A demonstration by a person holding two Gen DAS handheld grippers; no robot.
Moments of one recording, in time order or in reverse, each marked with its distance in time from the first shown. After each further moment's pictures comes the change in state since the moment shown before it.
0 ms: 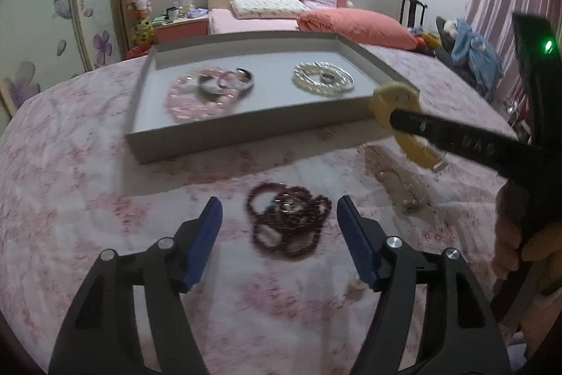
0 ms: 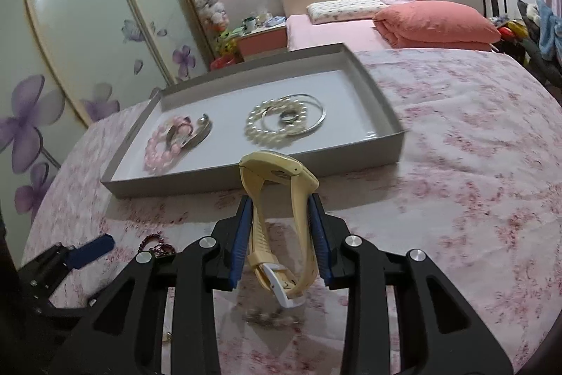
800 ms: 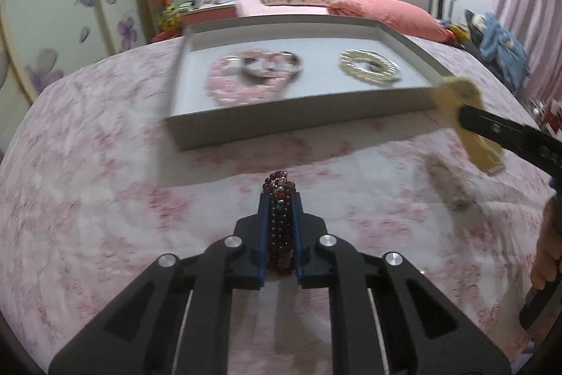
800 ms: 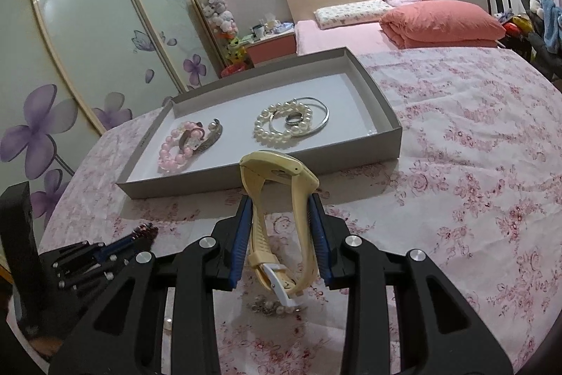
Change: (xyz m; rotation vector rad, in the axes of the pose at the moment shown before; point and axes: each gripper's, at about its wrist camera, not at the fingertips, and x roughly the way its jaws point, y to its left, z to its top) left arm 0.008 0.038 -0.002 -0.069 0.041 0.111; right arm -0.013 0.002 -0.007 0.000 -0.036 0.065
